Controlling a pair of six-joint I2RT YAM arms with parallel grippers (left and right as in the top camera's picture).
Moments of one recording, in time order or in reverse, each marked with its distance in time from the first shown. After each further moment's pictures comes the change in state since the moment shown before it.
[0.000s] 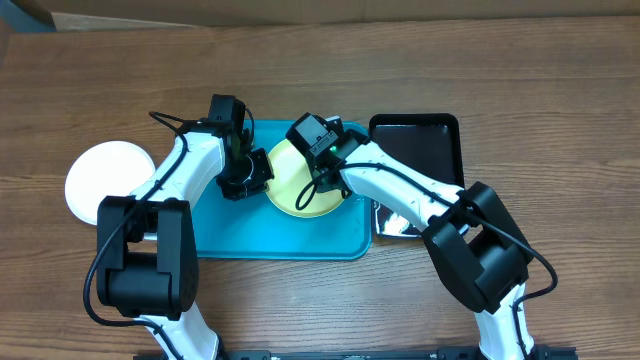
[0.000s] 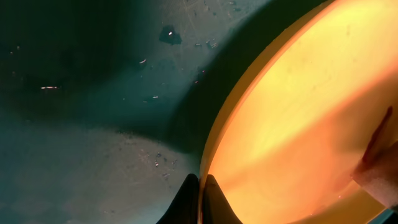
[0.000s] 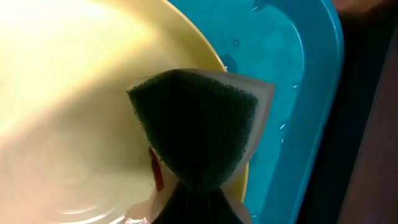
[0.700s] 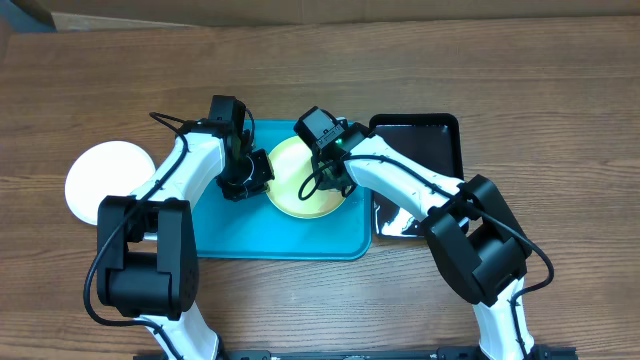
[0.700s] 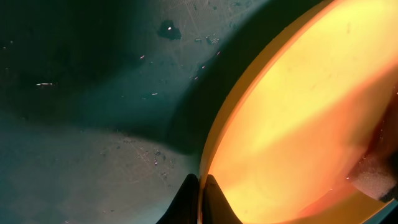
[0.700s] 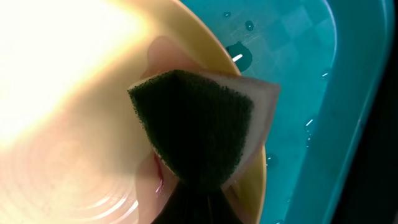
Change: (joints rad) left arm 0.000 0.000 -0.004 0.000 0.004 0.001; right arm -0.037 0.032 0.014 0.003 -0.134 0.049
